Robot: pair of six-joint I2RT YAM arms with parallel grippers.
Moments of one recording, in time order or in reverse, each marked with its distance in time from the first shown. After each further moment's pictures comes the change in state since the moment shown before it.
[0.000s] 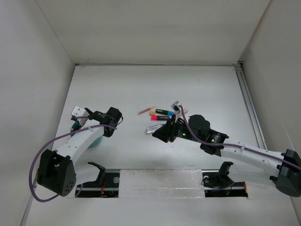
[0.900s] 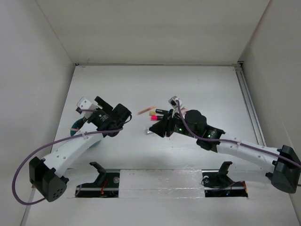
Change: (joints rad) left arm -0.234 -0.077 0.177 -0.035 -0.005 0.097; right arm -0.011 0.085 0.086 -0.003 0.035 -0.018
